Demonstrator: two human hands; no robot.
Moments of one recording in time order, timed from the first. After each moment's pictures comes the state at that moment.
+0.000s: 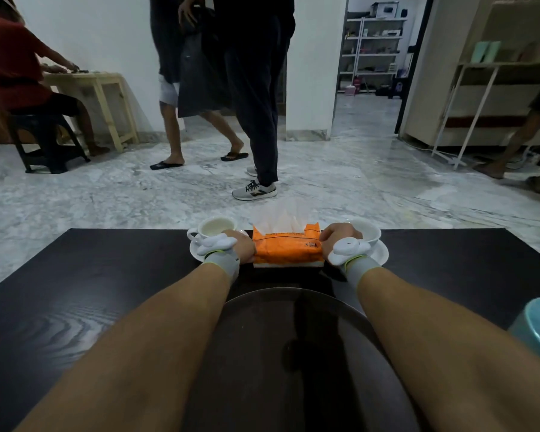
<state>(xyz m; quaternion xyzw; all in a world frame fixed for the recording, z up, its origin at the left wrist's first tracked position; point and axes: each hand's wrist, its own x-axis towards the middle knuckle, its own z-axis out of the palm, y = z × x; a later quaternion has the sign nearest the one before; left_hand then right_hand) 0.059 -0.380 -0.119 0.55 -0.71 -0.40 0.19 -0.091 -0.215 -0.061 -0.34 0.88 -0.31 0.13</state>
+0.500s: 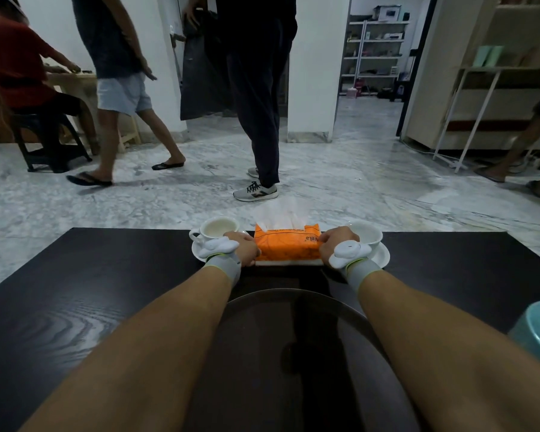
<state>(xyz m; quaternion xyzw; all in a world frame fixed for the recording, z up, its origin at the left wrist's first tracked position) 0.077 -0.330 -0.078 0.54 -0.68 -0.45 0.21 -0.082 -0.218 -0.063 -0.34 0.88 -0.30 0.13</state>
